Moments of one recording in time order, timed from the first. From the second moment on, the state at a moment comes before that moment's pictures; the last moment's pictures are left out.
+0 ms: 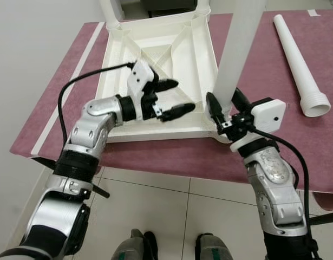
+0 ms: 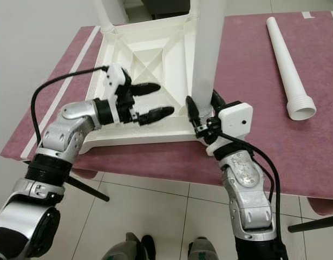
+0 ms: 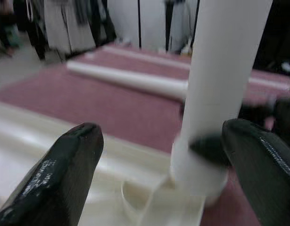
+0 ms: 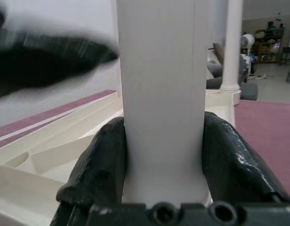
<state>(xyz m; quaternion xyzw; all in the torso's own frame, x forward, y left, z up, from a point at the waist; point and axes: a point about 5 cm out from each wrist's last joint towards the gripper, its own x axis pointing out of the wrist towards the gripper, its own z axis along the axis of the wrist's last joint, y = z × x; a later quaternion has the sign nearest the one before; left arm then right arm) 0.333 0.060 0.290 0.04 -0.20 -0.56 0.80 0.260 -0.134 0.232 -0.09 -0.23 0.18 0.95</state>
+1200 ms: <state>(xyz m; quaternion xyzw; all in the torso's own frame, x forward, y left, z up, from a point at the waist) 0.317 0.047 0.314 0.01 -0.21 -0.60 0.77 0.267 -0.114 0.221 -0.14 -0.20 0.23 0.94</state>
